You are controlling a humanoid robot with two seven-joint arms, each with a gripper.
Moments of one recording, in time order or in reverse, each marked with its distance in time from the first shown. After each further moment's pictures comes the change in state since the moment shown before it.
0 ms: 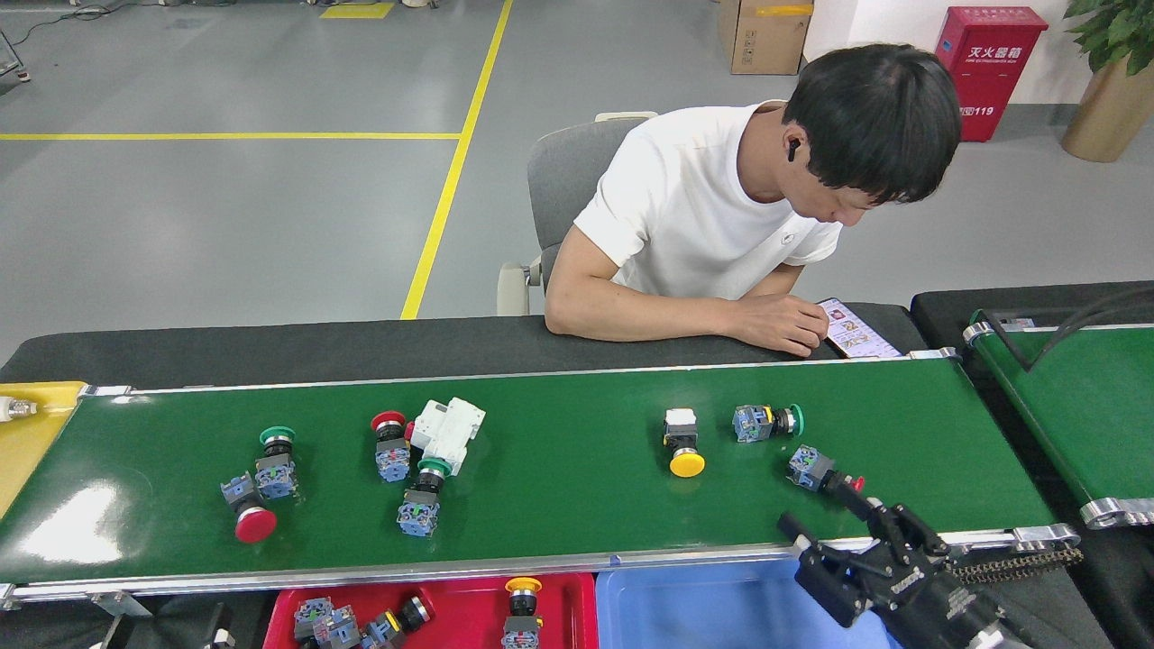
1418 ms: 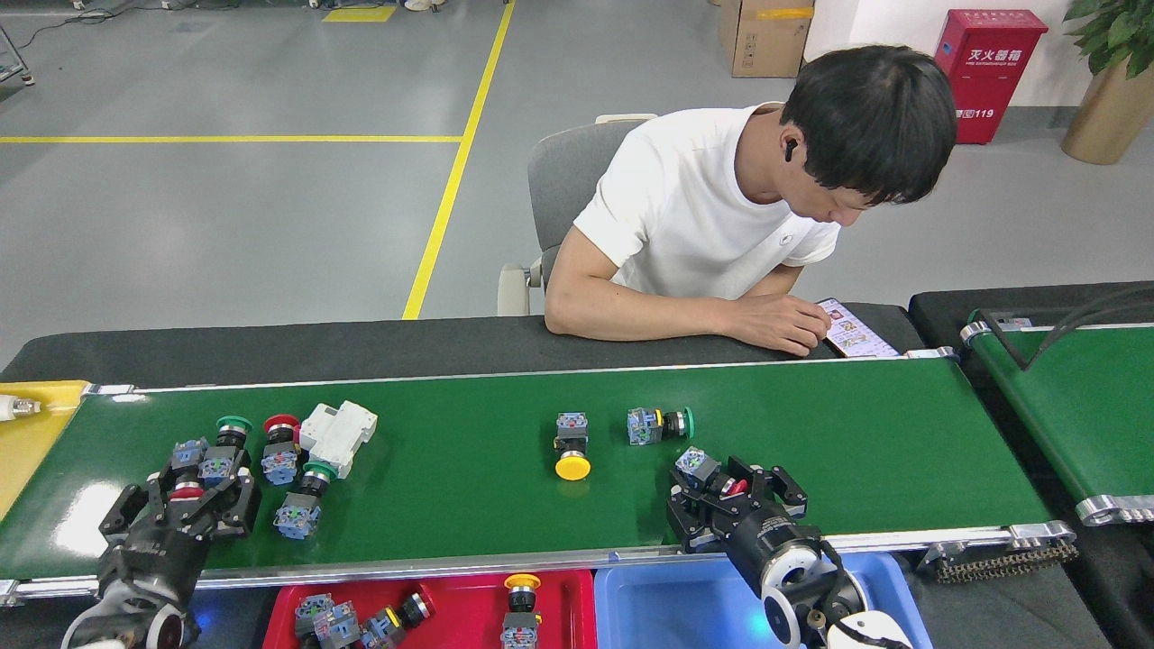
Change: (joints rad) left arm -0.236 0.149 -0.121 0.234 -0.004 -0.021 0.030; right arm -0.300 0.119 0.416 0.307 0.200 0.267 0.051
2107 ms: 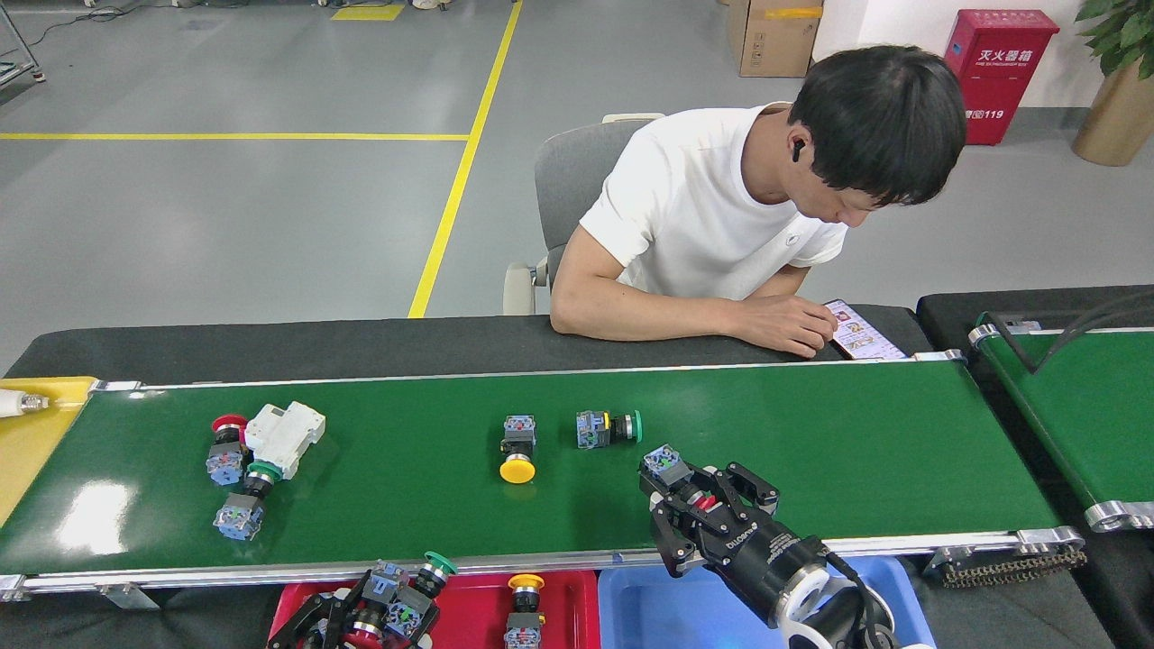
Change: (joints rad) left arm 0.277 -0.037 -0.336 -0.298 -0.182 -0.016 0.049; right arm 0.131 -0.064 -0.010 -0.328 -0.179 -0.233 0.045
